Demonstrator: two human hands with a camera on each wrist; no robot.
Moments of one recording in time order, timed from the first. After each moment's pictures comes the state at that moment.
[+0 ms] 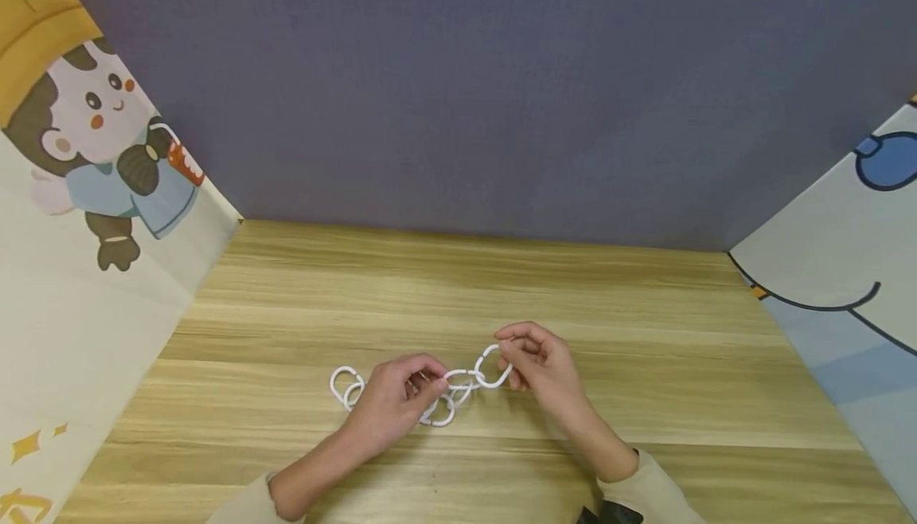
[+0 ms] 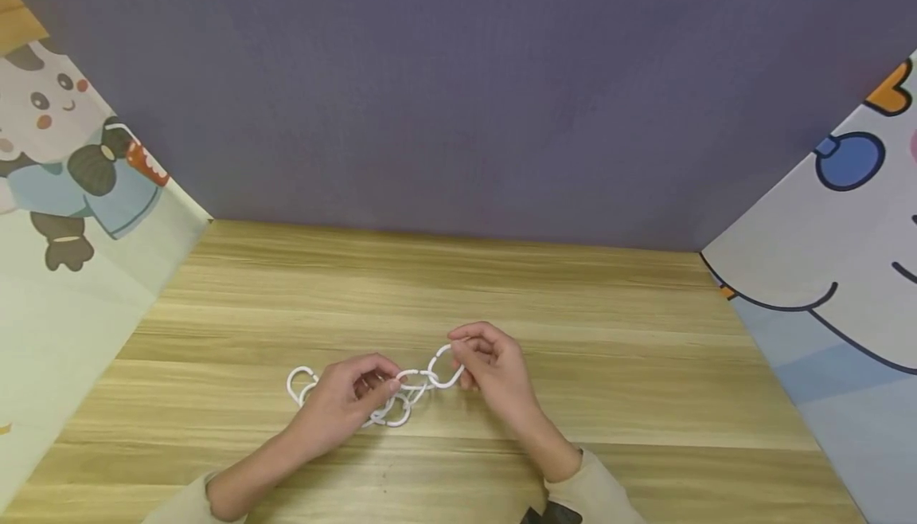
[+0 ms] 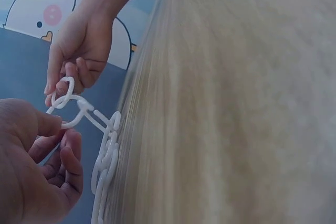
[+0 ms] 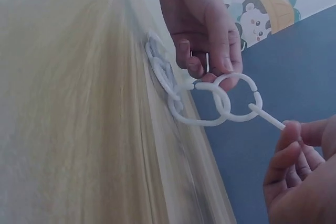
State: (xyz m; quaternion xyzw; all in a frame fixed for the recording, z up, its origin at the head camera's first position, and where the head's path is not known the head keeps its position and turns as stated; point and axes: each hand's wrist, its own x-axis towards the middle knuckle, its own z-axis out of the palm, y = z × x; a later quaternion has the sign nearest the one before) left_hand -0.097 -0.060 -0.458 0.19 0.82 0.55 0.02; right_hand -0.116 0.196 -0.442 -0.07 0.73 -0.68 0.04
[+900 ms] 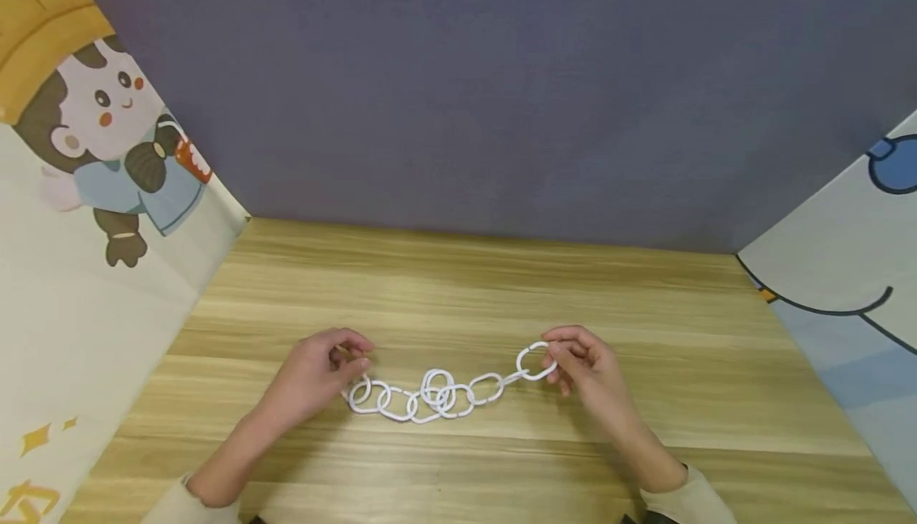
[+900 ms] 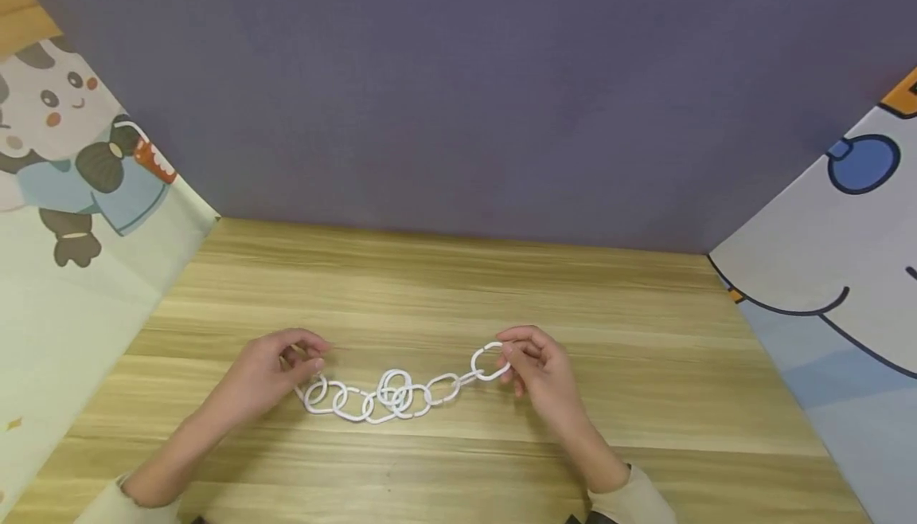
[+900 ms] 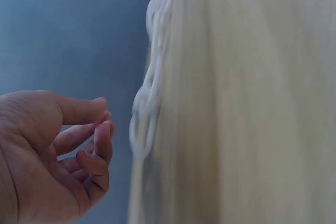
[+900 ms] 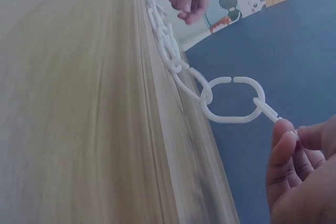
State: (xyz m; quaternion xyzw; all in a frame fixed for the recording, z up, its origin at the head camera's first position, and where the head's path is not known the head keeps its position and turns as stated) left_hand -0.114 -0.155 -0.439 0.11 0.90 0.43 0.02; right_hand -0.112 0.247 -0.448 -0.07 0.74 -0.67 -0.01
